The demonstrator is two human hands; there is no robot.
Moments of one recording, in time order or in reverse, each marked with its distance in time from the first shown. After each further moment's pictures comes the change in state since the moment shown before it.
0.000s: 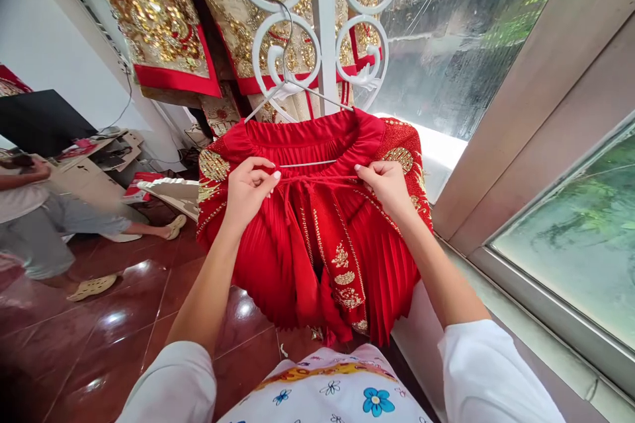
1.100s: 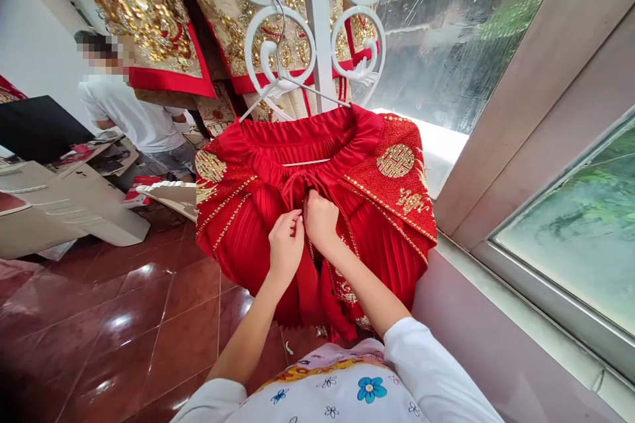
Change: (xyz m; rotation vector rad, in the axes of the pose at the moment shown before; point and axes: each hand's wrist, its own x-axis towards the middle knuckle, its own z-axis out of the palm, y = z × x) left_hand -0.095 -0.037 0.063 0.457 0.113 -0.033; right_hand -0.044 0.028 0.129 -0.977 -0.053 0.049
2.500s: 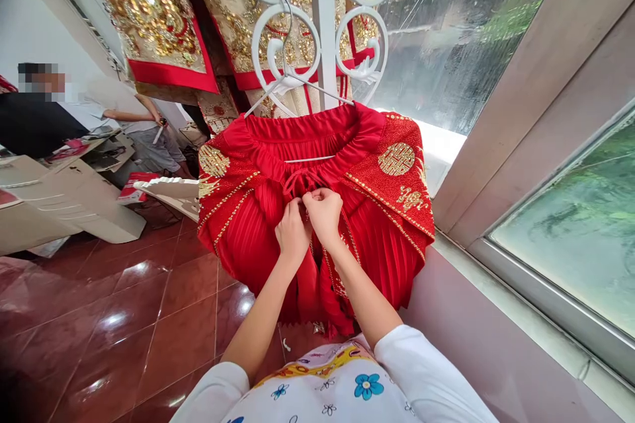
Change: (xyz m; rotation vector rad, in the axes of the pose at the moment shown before) left_hand 0.015 0.009 0.012 0.533 -0.178 -0.161; right_hand 0.001 -0.004 -0.002 1.122 0.148 0.313
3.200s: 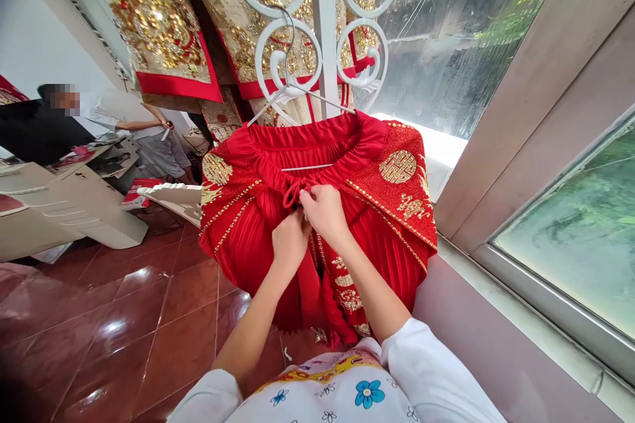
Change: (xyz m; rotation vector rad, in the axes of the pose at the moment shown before) left_hand 0.000 -0.004 -0.025 -0.060 -0.083 0.097; right_hand -0.008 -0.054 -0.017 -0.151 -0.278 -0.142
